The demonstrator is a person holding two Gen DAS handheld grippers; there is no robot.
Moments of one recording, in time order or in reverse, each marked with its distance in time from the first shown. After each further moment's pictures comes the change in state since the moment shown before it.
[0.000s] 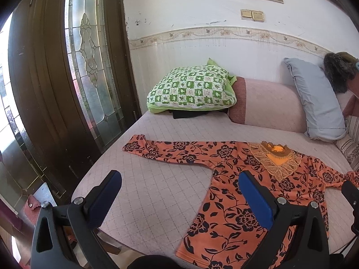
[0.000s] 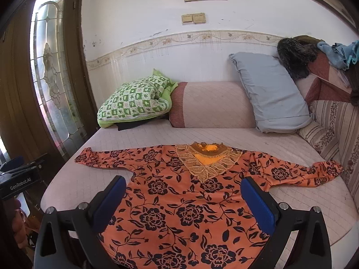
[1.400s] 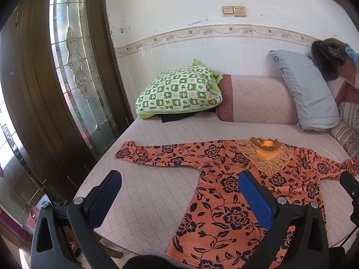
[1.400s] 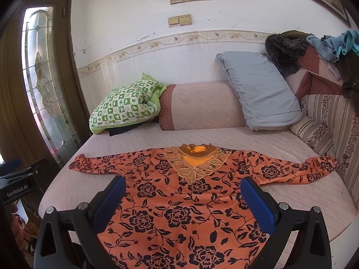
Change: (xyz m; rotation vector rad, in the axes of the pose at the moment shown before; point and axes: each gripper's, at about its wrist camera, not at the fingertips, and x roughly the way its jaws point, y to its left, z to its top) left arm -0.017 -0.055 0.005 0.099 -0.011 -0.022; right arm -0.007 -0.046 0.000 0.065 -0.006 -0.043
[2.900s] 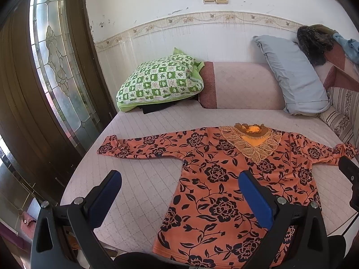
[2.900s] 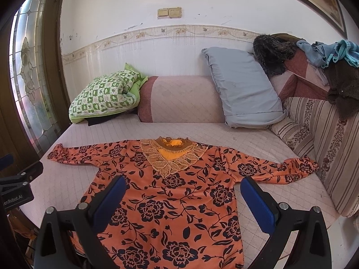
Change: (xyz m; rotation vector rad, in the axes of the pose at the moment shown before) left arm 0.022 -0.026 -0.010 0.056 0.067 -0.081; right arm 0.006 -0.007 0.002 -0.050 0.051 -0.134
